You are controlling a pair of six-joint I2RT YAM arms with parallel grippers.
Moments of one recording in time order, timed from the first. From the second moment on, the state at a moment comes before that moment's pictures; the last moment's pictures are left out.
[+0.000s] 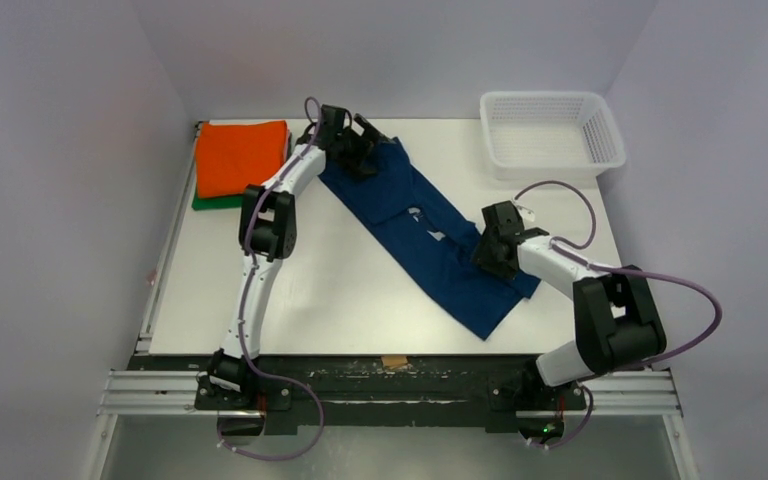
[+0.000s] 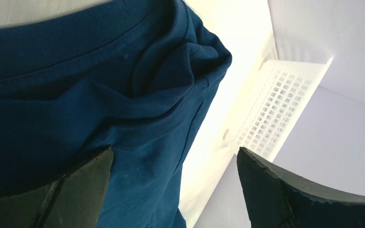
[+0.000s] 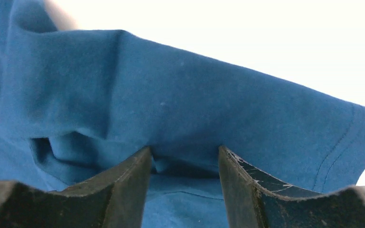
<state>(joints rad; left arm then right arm) -0.28 2.65 2.35 -0.43 0.42 -1.22 0.29 1.48 0.77 -0.43 0.26 0.73</state>
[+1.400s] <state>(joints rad) -0.33 2.74 2.44 -0.07 0.22 -1.18 1.02 1.44 1.01 -0.58 0.25 0.70</state>
